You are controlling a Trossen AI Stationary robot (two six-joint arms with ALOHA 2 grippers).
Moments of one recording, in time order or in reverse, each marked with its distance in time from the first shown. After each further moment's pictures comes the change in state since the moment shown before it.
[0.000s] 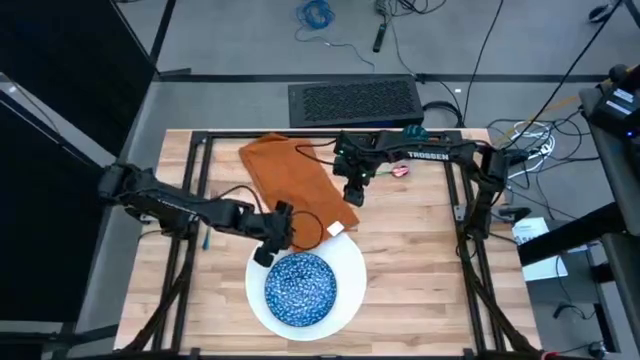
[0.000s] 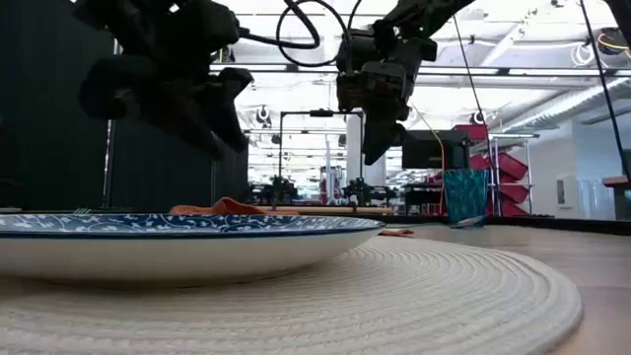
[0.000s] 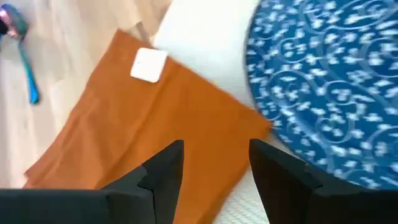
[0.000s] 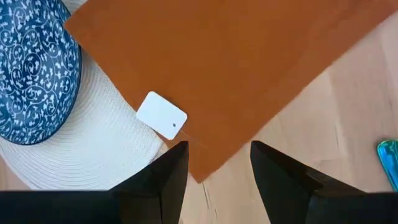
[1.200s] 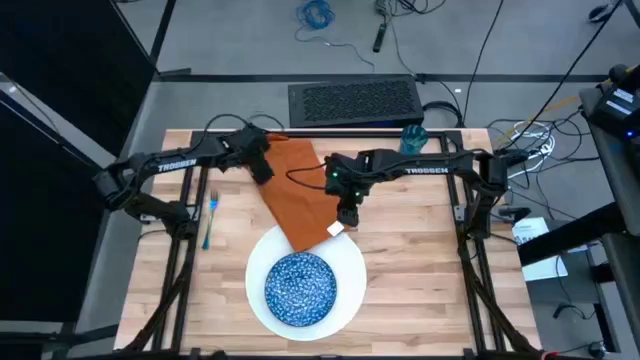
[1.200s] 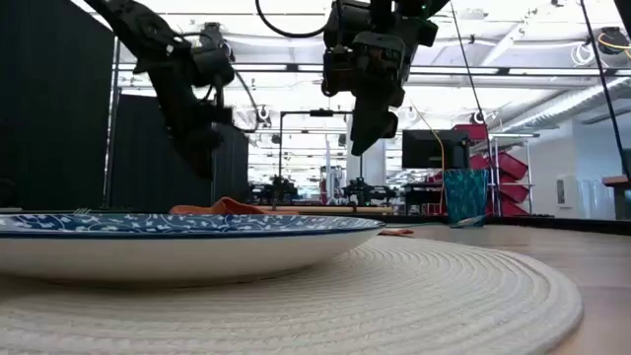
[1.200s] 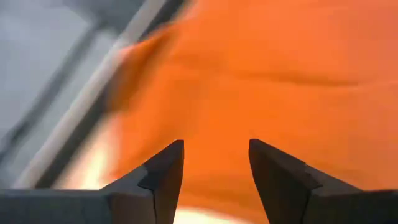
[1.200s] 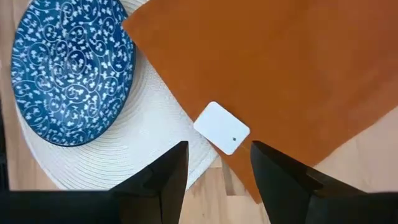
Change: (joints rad) left arm 0.795 -0.027 0.028 -0.175 0.004 -0.302; right arm 0.168 0.000 0.000 0.063 0.018 0.095
